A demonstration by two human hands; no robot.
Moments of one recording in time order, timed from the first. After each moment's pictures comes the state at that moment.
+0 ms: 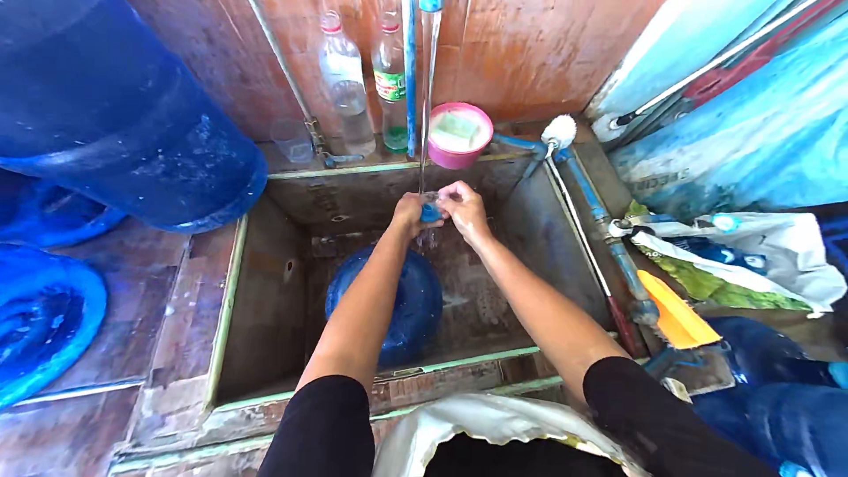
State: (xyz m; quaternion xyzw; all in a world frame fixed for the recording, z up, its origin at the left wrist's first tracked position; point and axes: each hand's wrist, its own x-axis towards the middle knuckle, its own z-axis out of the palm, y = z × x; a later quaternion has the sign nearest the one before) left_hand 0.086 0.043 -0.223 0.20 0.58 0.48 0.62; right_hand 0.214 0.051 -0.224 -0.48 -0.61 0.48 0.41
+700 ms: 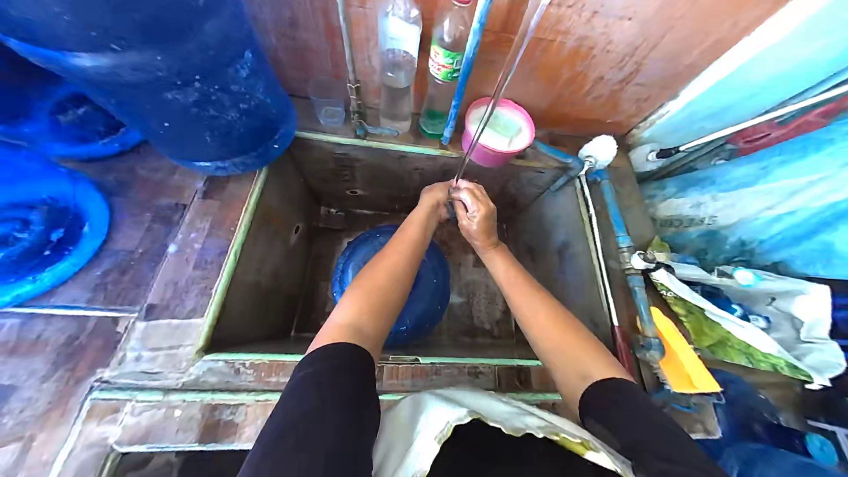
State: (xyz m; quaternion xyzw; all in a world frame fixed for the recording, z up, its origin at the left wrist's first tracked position) left_hand 0.088 0.046 -0.221 0.07 0.58 0.52 0.62; right_hand 0.193 0.047 -0.264 -0.29 -0.82 0.13 0.47
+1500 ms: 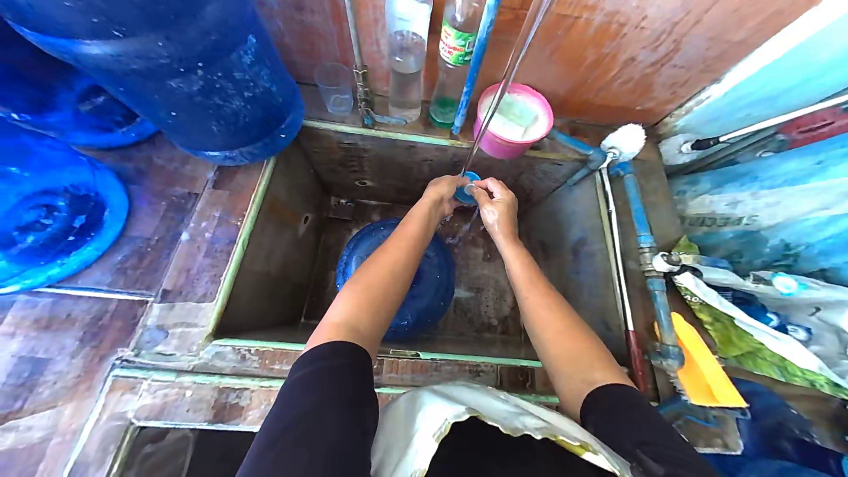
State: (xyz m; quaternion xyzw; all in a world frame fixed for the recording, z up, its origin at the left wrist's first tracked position) left_hand 0.083 0.052 -0.227 0.11 0.56 0.51 0.65; right_hand 0.209 0.055 -0.243 -0.50 -0.72 0.34 0.35
